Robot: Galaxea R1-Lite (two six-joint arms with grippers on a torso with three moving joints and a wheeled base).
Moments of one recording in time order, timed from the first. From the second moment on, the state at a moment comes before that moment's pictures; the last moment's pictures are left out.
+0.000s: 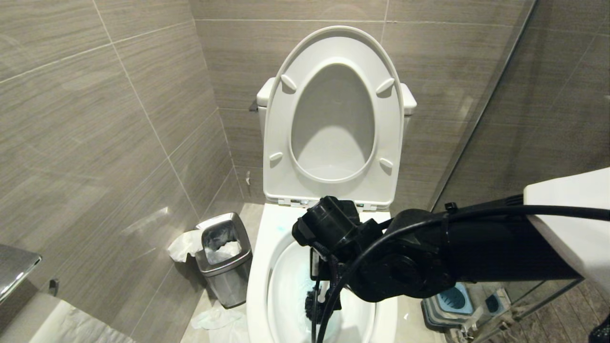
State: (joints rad) left arm -0.01 0.00 0.00 0.01 0.00 0.01; right arm 0.90 2.11 -1.44 0.25 -0.49 0.72
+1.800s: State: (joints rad) left arm -0.01 0.00 0.00 0.01 0.00 0.00; right arm 0.91 2.10 -1.42 0.26 -0.47 0.80
